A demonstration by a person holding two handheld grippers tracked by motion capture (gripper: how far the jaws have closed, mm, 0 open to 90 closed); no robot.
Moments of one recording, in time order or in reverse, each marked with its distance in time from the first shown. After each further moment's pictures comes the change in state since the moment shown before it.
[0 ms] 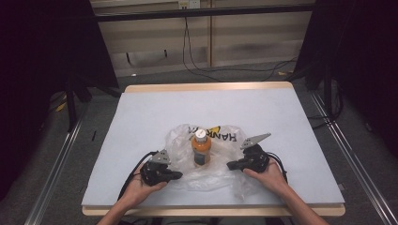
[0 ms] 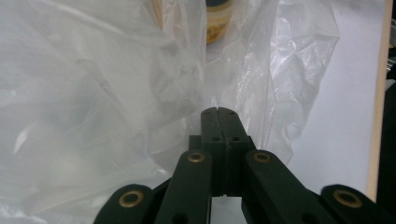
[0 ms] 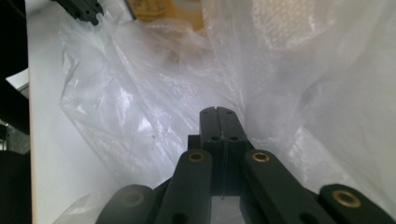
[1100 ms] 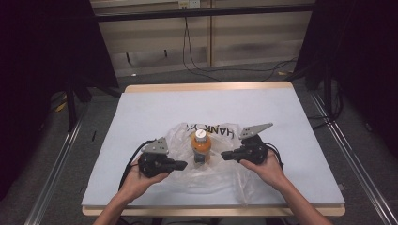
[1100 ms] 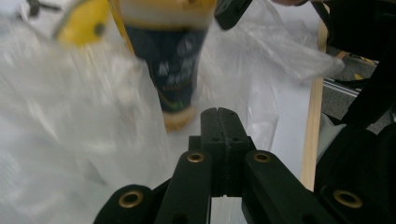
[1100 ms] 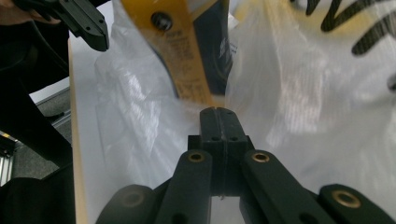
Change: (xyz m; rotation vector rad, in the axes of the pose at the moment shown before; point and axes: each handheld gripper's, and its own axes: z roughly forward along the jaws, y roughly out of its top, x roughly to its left) left arm -0.012 0.053 -0.037 -0.139 -0.034 0.038; right arm 0.017 0.041 -0.022 -0.117 0.030 -0.057
